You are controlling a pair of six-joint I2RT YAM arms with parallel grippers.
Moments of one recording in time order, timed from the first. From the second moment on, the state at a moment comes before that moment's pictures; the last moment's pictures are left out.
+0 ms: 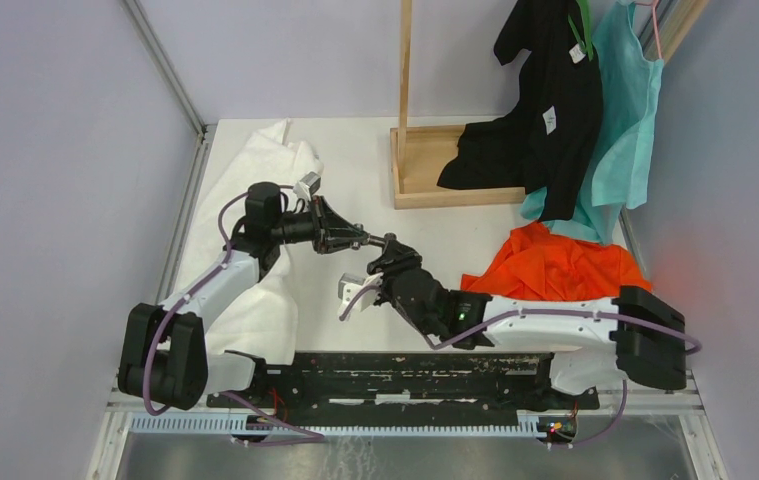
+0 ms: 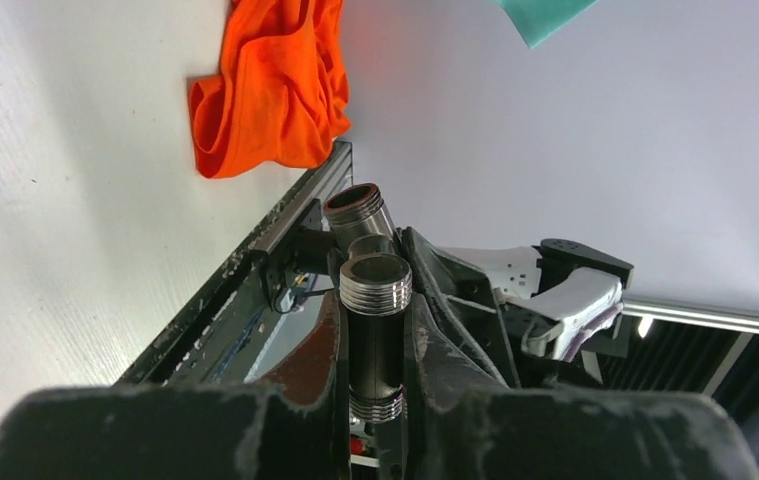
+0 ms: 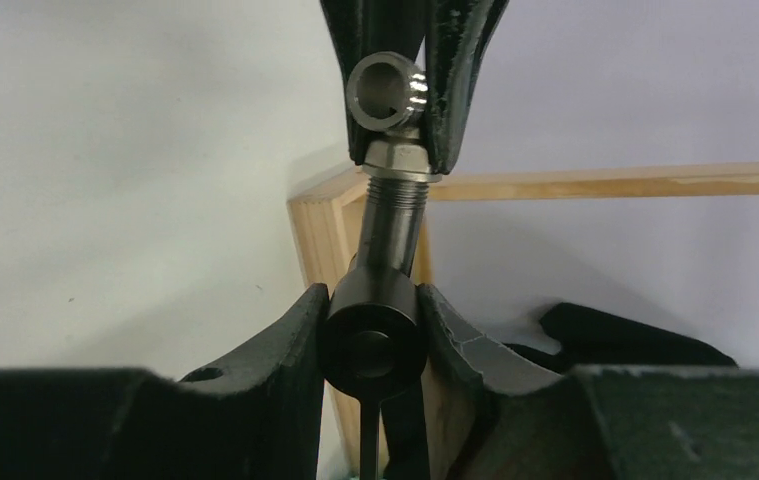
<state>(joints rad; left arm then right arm) -0.24 1.29 0.71 0.21 1.00 -1.17 1.27 1.40 0.75 0.37 0.68 -1.08</state>
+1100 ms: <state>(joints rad) -0.23 1.24 0.82 -0.18 1.12 -0.81 0.67 1.53 1.01 0.07 -0.94 0.70</state>
